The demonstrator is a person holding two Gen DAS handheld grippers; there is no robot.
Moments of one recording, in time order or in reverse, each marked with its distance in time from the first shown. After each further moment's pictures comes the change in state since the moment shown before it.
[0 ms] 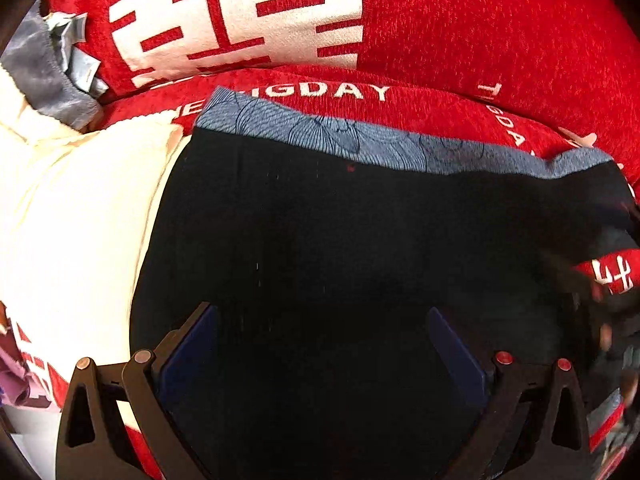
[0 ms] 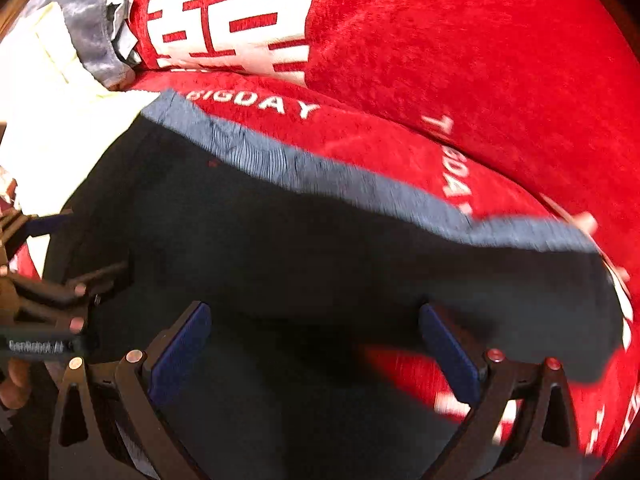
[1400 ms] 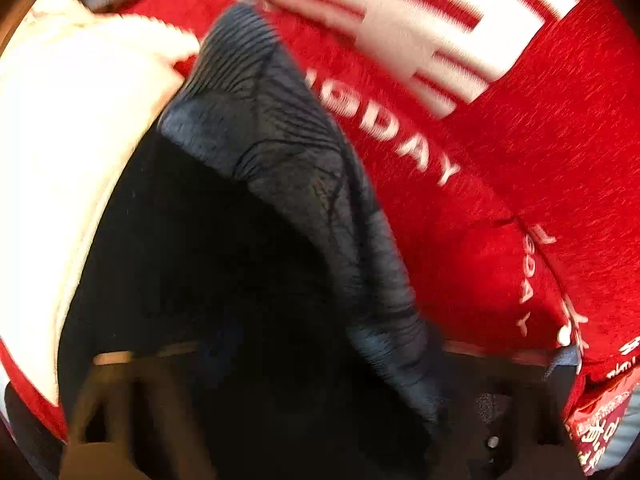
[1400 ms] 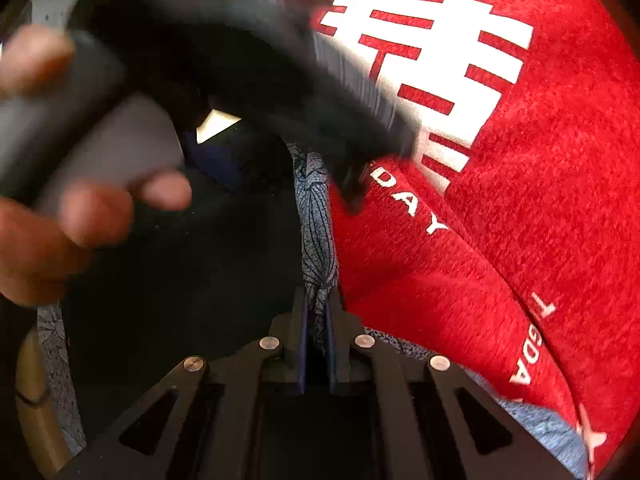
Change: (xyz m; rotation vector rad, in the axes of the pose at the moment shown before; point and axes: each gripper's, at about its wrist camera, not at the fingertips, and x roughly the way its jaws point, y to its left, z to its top) left arm 0.057 0.031 0.084 -0.553 0.203 -0.174; right arm 0.002 0.067 0.009 -0.523 -0.216 0.158
